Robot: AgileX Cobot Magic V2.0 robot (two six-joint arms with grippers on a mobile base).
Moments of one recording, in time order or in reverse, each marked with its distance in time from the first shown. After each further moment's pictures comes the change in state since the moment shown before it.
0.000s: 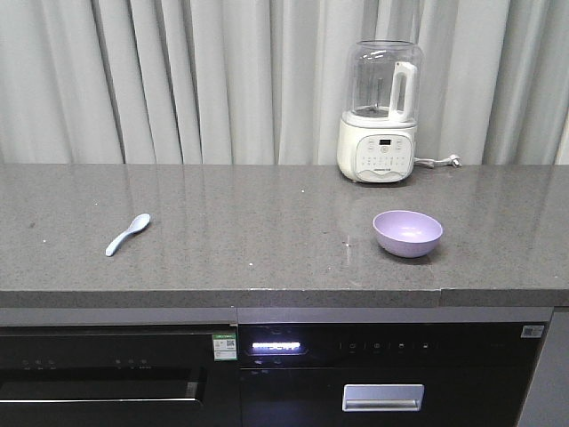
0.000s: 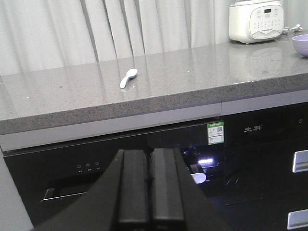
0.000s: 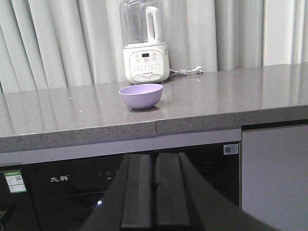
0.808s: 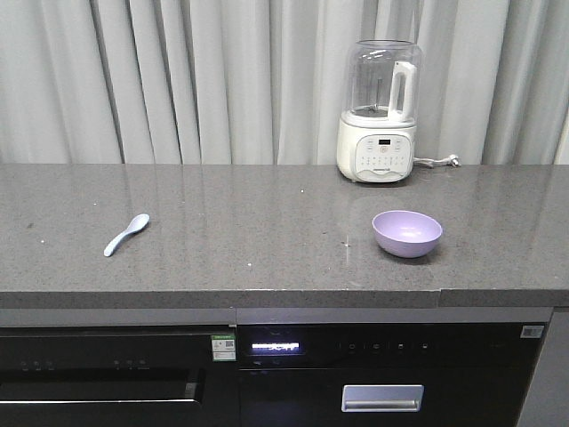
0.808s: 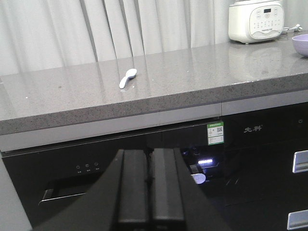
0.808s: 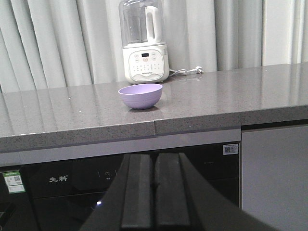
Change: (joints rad) left arm 0.000 0.000 0.000 0.000 0.000 0.000; right arm 0.000 0.000 0.000 0.000 0.000 0.000
